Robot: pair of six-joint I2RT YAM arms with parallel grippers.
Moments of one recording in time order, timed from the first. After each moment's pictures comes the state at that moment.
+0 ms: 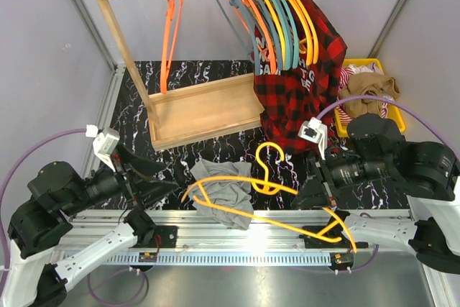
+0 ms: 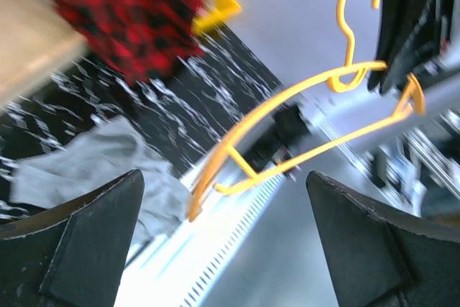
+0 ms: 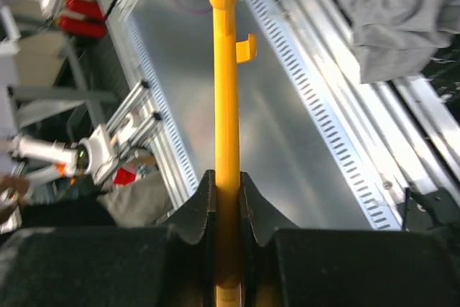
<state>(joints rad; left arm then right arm) -0.76 0.46 1.24 -0.89 0.23 -0.52 0.97 0.98 1.71 -1.38 -0.46 0.50</state>
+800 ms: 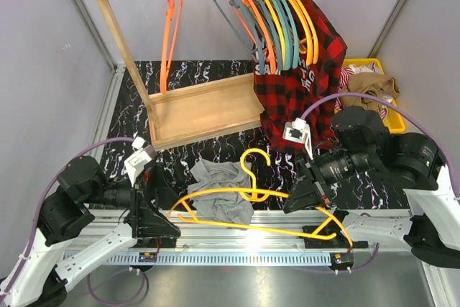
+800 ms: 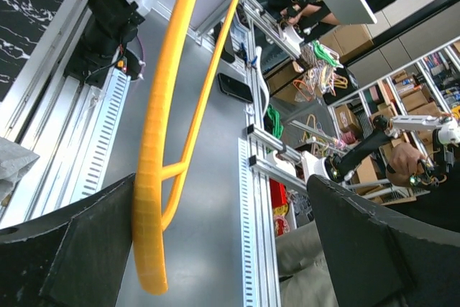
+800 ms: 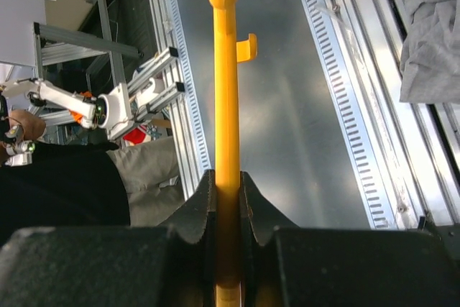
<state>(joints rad) -0.76 0.44 1.05 -0.73 0.92 -0.70 0.98 1.04 1.72 -1.34 -0.70 0.37</state>
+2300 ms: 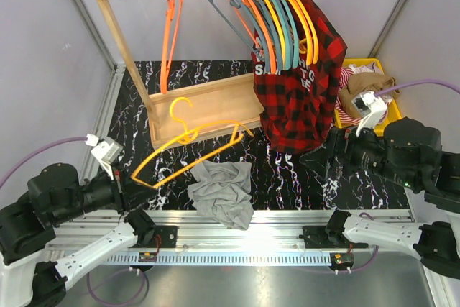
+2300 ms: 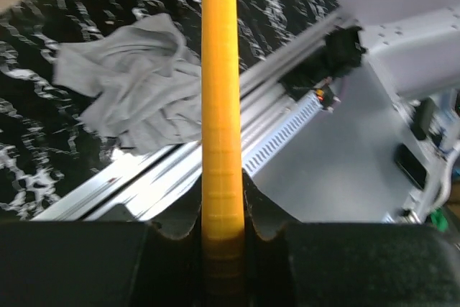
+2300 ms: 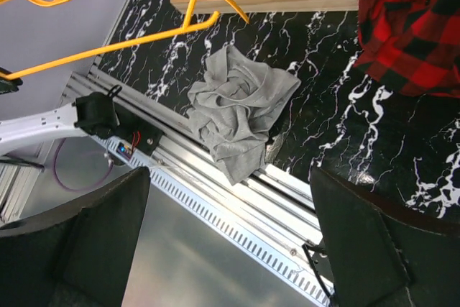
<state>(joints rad) -0.76 0.50 1.37 -1.29 0.23 -0.50 0.98 0.92 1.77 -1.34 0.18 0.58</state>
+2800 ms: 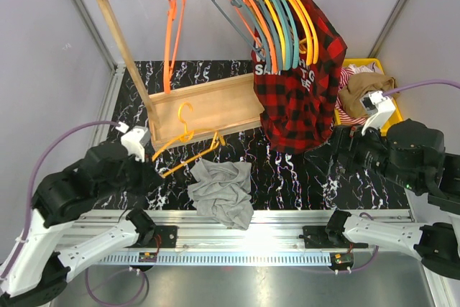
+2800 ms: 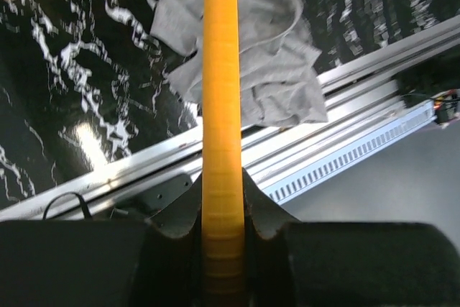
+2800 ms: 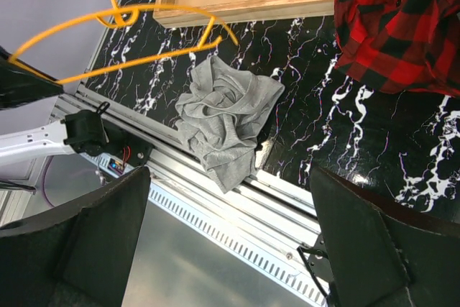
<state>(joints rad) -0.76 0.67 1.31 -1.37 -0.03 -0.49 0.98 0.90 1.78 -1.36 0.28 0.61</state>
